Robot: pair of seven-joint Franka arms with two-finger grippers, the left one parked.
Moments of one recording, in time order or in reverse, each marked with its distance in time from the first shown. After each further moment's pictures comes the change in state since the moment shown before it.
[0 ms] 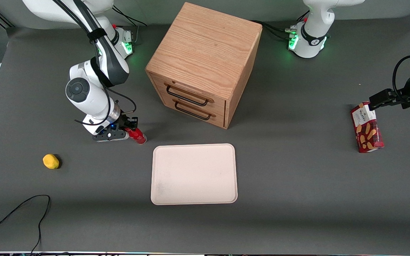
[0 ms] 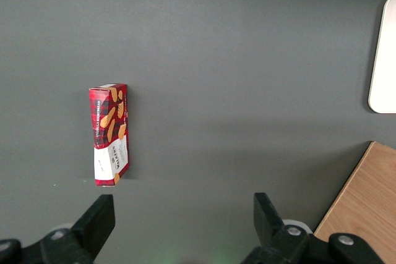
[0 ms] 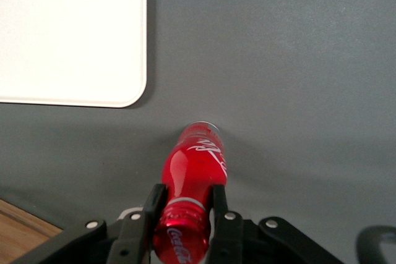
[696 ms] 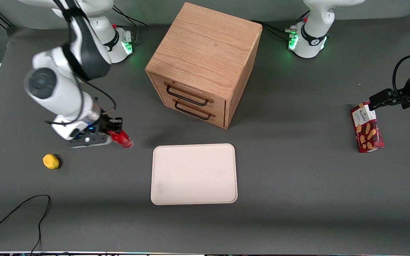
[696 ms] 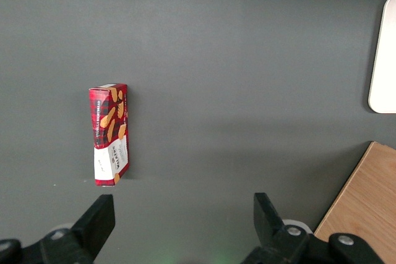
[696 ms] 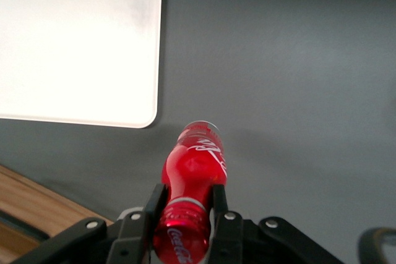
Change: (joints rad) arm -0.024 0.012 -0.010 0.466 -0.051 -0.469 -0.032
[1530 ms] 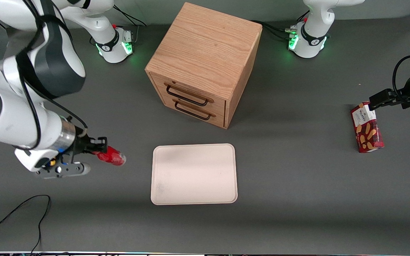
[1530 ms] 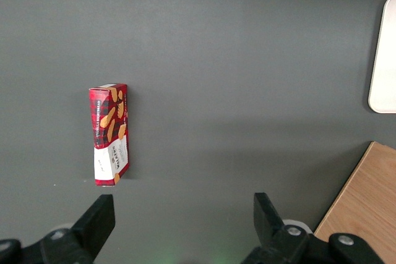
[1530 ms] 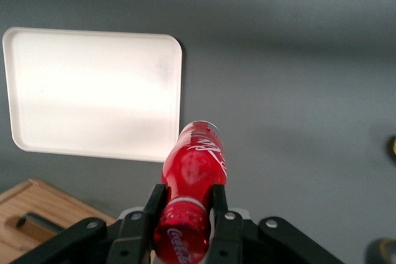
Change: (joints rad) arm -0.003 0.420 0.018 0.761 0.000 -0.341 -0.002
